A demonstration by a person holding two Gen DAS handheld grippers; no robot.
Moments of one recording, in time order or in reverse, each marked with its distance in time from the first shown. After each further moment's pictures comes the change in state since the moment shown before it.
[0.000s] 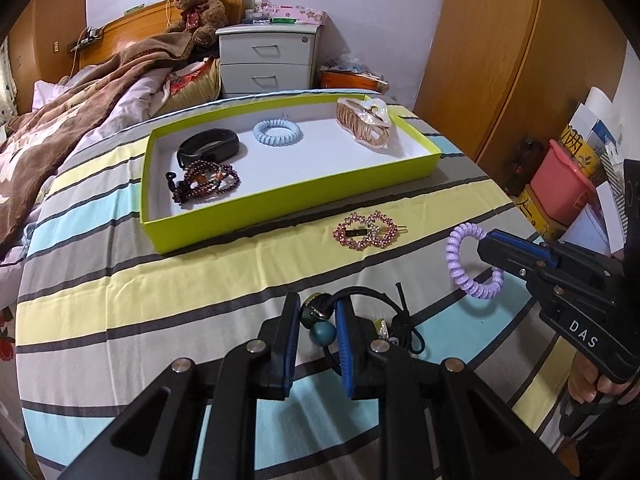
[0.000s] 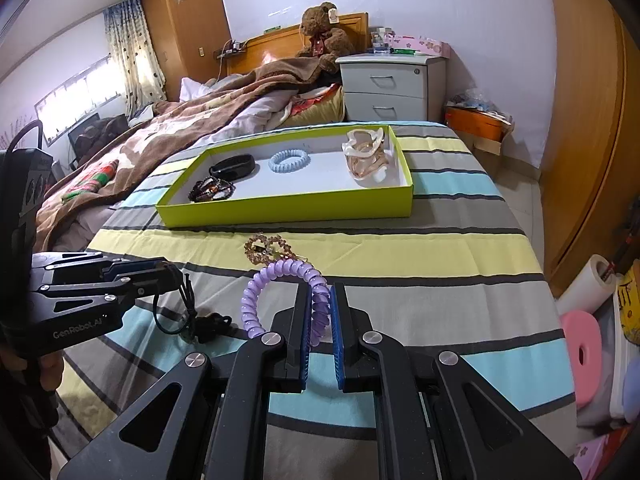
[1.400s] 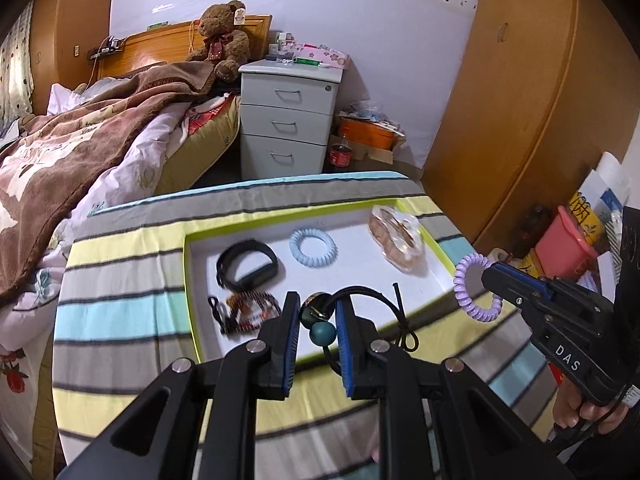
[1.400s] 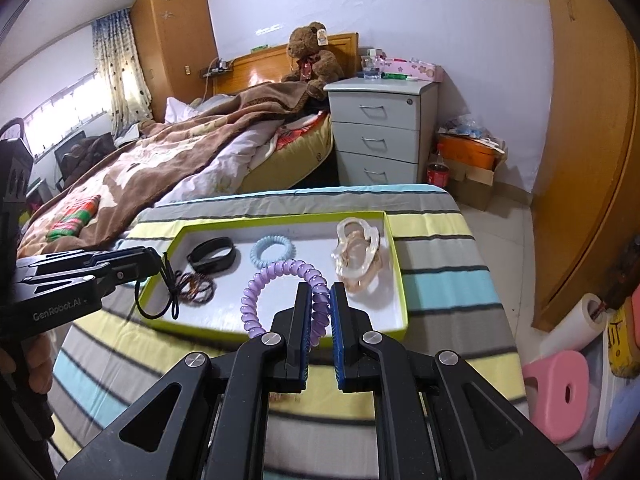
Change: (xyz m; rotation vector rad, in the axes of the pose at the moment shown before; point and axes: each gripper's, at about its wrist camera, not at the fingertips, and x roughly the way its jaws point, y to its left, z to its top) left arm -0.016 0.036 0.097 -0.071 -0.110 0.010; right arm 0.031 -0.003 0.103 0.015 -0.043 -0.053
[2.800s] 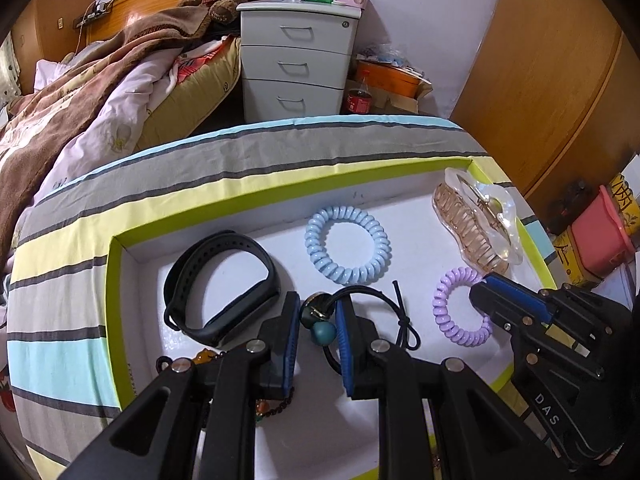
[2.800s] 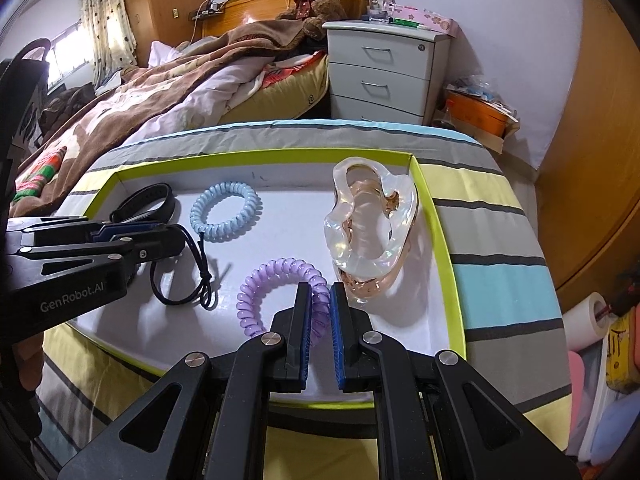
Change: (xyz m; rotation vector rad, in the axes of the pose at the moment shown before) left arm 0.124 0.011 0.018 -0.004 0.200 0.043; right arm 0.101 -0.005 -0.008 -0.059 0.189 -0.052
